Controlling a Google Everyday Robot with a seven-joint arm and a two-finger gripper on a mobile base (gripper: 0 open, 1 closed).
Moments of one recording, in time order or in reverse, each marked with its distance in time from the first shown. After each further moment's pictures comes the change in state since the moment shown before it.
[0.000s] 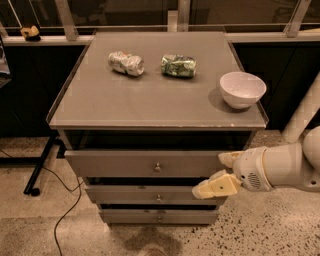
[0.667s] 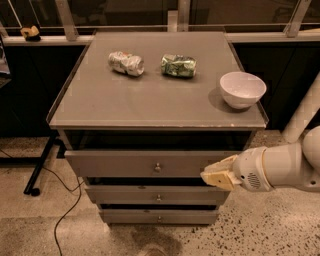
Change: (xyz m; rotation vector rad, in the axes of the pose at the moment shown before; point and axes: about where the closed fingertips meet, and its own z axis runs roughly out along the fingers) arm 0.000 0.000 0.000 0.000 0.000 0.000
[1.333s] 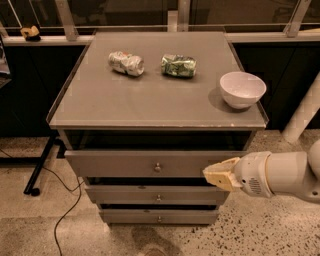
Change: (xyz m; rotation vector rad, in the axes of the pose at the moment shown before) arm -0.002 0.002 -0.002 0.038 -0.063 0.012
